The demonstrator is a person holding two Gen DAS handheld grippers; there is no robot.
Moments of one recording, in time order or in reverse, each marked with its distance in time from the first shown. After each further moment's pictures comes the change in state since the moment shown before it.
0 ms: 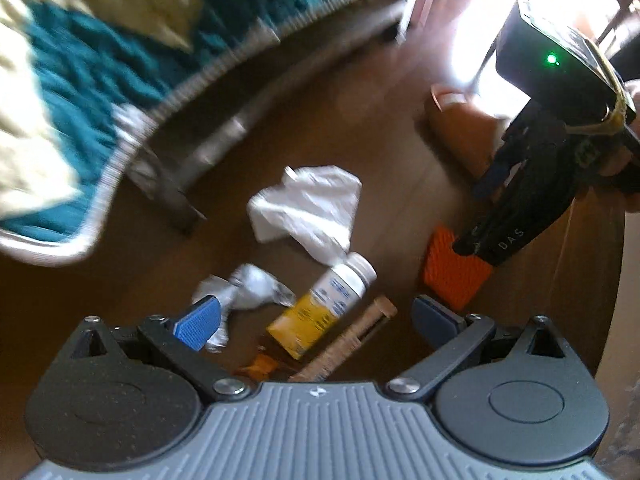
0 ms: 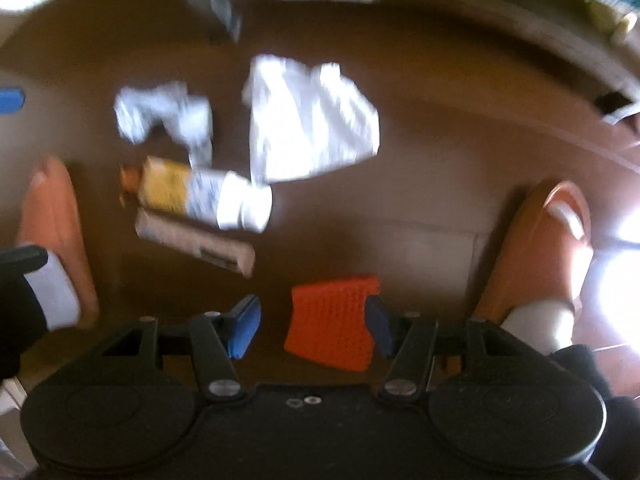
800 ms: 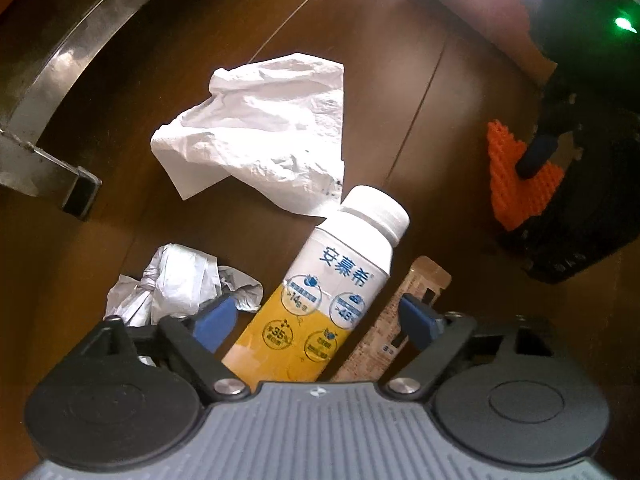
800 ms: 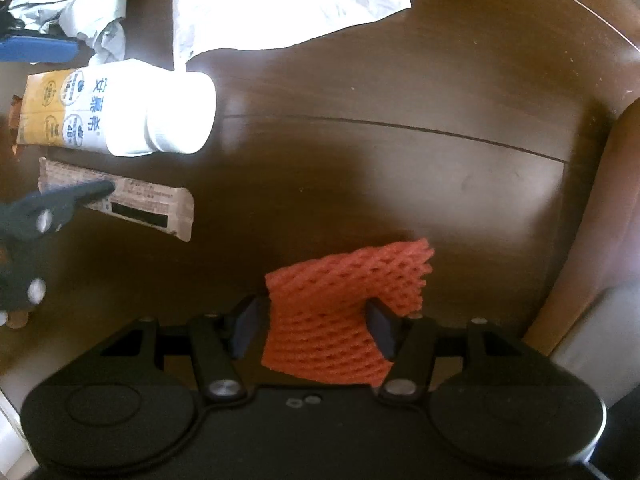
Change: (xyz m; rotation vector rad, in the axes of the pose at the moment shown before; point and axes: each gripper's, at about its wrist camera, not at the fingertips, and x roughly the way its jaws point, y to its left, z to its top) left arm 0.166 -0.009 -0.013 0.161 0.165 -0.019; right arm 0.132 0.003 -0.008 0.061 0.185 -0.033
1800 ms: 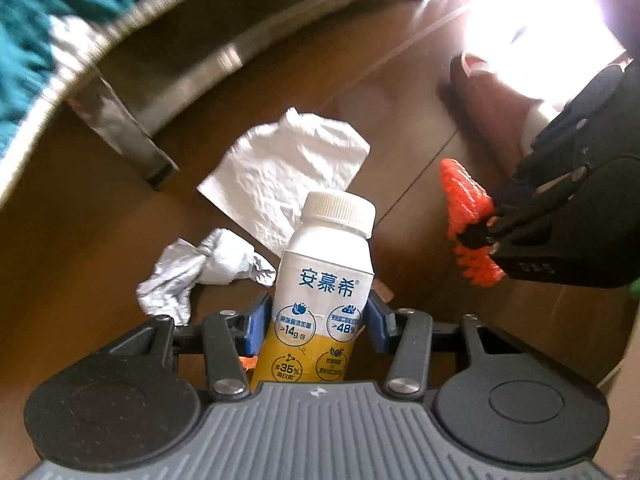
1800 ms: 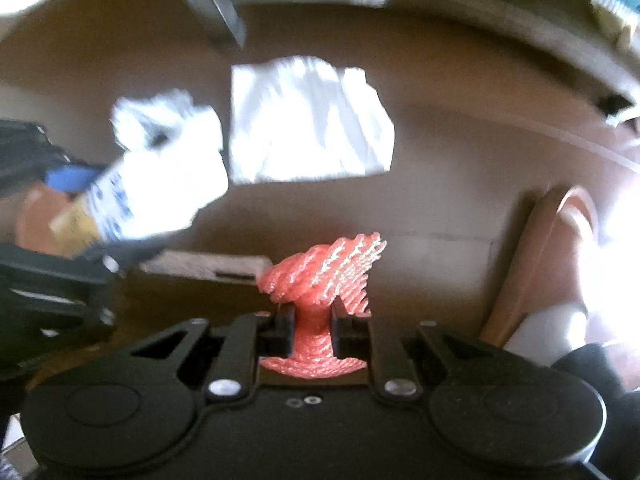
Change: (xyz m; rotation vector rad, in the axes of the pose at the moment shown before) left arm -0.126 0.018 0.002 -0.293 -0.062 -0.022; right arm -0.148 0.030 -0.004 -0.022 -0.234 0.029
